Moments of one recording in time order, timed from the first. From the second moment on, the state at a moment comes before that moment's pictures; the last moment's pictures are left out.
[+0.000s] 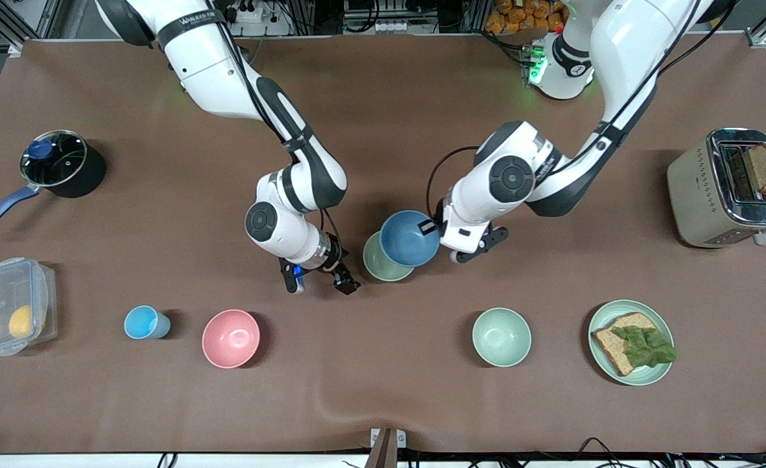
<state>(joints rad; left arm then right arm) 0.01 0.62 -0.74 -1.69 0.12 2.19 -1.23 0.62 0.76 -0.06 -1.61 0.60 2.52 1.29</state>
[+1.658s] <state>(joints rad) -0.15 0.74 -0.59 -1.63 0.12 2.30 -1.26 0.63 0.79 -0.08 -1.51 0.52 2.40 1.46</state>
